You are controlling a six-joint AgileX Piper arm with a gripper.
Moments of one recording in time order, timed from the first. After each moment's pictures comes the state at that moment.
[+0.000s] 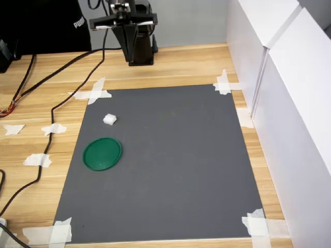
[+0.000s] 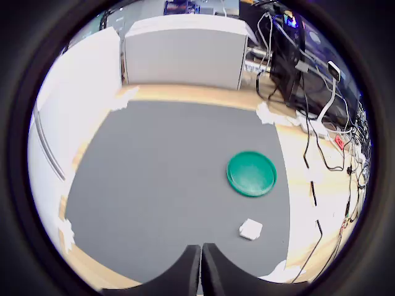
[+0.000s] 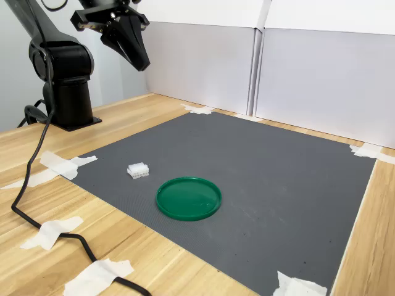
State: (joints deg) arm -1.1 43.0 -31.4 3.9 38.0 -15.5
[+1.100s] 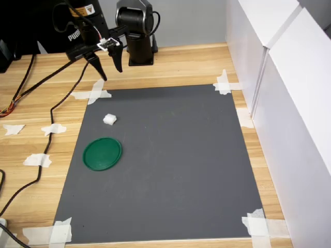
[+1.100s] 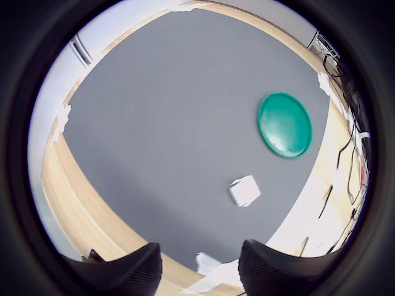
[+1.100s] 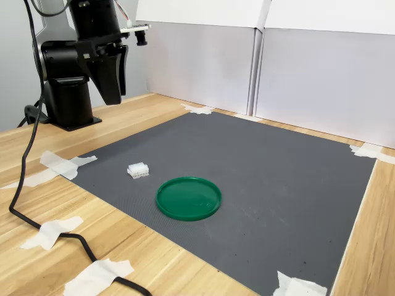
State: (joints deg) arm -18.3 71.2 -51.3 7.2 59.3 -62.1
